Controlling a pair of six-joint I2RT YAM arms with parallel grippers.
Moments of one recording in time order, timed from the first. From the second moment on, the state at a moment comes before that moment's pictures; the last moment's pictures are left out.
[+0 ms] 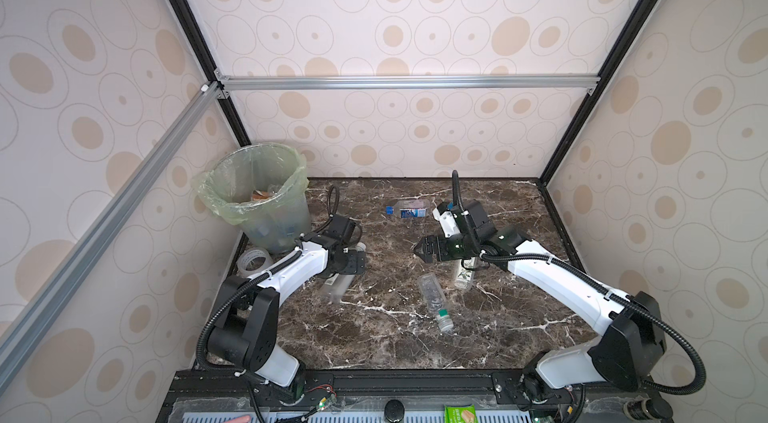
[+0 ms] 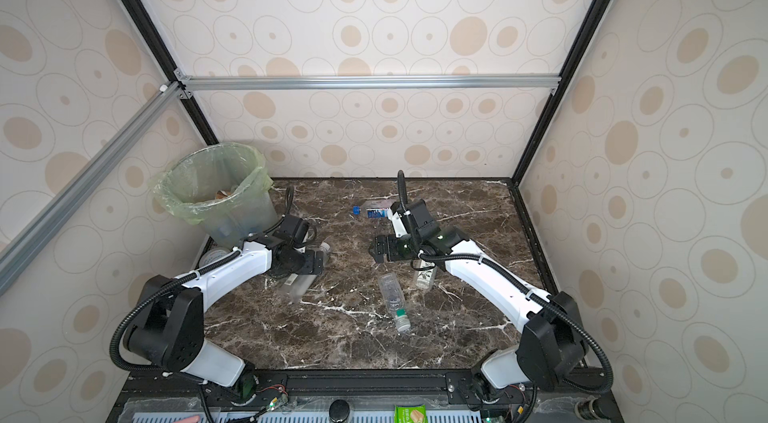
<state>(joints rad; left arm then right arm) -0.37 1.55 0.98 -0.65 -0.07 -0.38 0.61 1.42 1.18 -0.59 -0.21 0.42</state>
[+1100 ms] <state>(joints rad) -0.52 1.95 1.51 -0.54 0.11 -0.46 0.50 1.40 1.18 -0.60 -0.18 0.40</state>
